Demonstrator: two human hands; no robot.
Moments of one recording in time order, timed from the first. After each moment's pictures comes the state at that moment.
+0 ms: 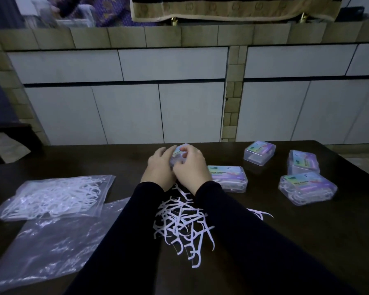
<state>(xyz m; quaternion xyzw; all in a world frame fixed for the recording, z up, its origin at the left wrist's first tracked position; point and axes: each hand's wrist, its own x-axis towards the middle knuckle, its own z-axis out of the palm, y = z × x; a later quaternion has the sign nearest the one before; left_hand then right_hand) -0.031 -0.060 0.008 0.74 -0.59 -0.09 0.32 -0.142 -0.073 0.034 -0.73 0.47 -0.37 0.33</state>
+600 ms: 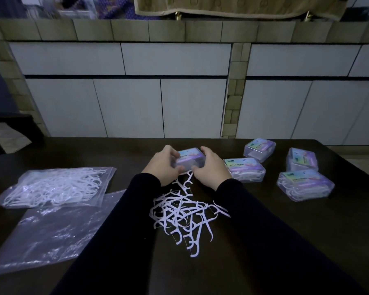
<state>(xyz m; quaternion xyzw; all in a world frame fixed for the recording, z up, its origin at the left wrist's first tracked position) -0.036 -0.047 0.017 0.72 -0.60 -0.15 0.32 -0.183 -0.094 0.015 -0.76 0.51 -0.26 0.30</state>
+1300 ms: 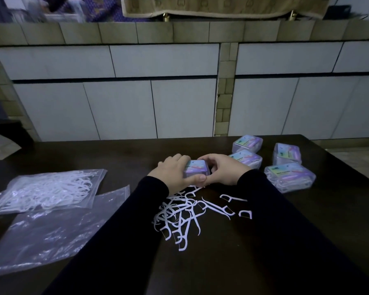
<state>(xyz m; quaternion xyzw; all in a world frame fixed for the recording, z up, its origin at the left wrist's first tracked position) -0.079 -0.041 0.022 0.66 -0.73 -0.05 0.13 -0.246 -0.102 0.030 -0.83 0.43 -0.13 0.34</state>
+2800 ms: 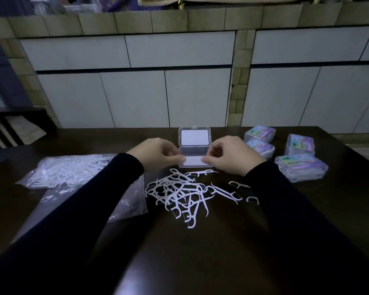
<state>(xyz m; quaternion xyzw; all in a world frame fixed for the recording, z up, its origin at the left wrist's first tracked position) -0.042 0.008 0.065 0.72 -0.66 -0.14 0.15 -0.238 -0.052 0.060 -0.86 0.45 -0.16 0.18</state>
